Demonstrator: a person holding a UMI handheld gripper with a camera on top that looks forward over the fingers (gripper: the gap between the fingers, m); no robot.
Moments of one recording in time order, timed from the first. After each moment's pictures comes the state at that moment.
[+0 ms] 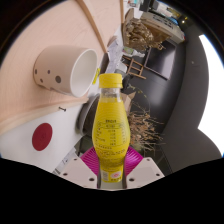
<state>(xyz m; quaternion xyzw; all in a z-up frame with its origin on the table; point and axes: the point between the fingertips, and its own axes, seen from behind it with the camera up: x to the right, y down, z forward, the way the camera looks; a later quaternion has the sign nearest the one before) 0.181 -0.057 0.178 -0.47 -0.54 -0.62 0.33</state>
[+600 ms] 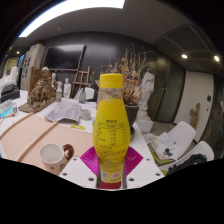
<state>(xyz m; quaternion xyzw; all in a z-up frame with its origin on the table) 0.203 -0.075 0.140 -0.81 -0.07 -0.07 0.58</state>
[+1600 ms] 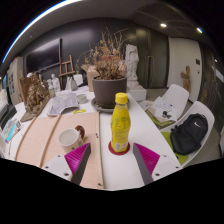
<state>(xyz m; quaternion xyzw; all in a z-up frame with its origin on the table) 0.186 -0.190 0.113 -0.88 0.07 -0.02 0.47</state>
